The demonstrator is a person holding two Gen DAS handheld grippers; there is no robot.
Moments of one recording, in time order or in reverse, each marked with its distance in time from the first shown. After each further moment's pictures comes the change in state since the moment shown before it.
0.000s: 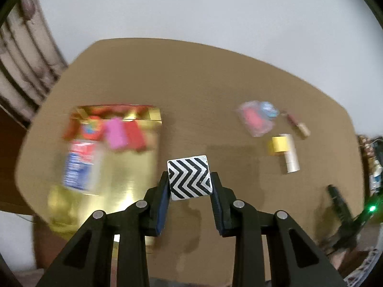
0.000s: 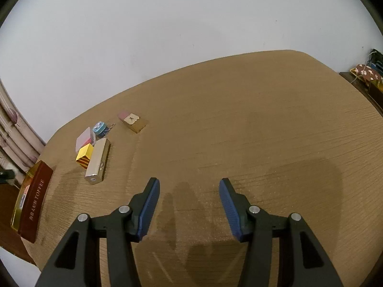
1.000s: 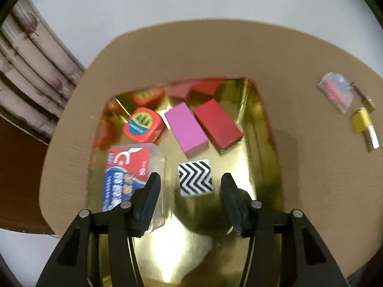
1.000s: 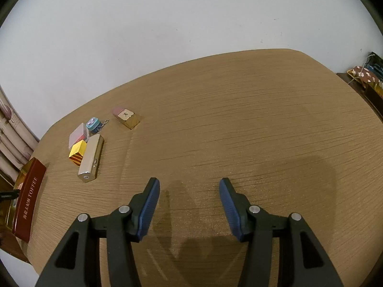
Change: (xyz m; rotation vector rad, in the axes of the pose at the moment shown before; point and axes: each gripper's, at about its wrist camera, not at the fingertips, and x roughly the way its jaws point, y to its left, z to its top) left arm 0.069 0.072 -0.011 0.129 -0.013 0.193; right arm 0.016 0.007 0.002 -0.019 0.023 -0.033
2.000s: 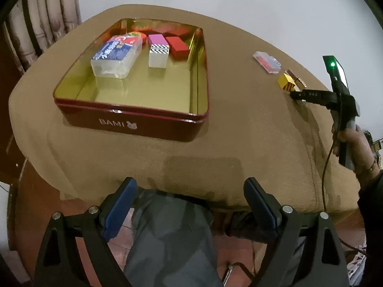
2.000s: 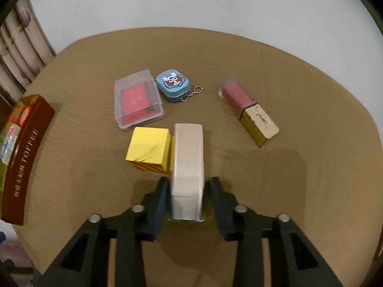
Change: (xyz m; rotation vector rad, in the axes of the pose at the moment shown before) left arm -0.073 -0.030 -0.166 -0.228 -0.003 -0.329; right arm 0.094 0.174 0.044 -0.453 0.340 -0.006
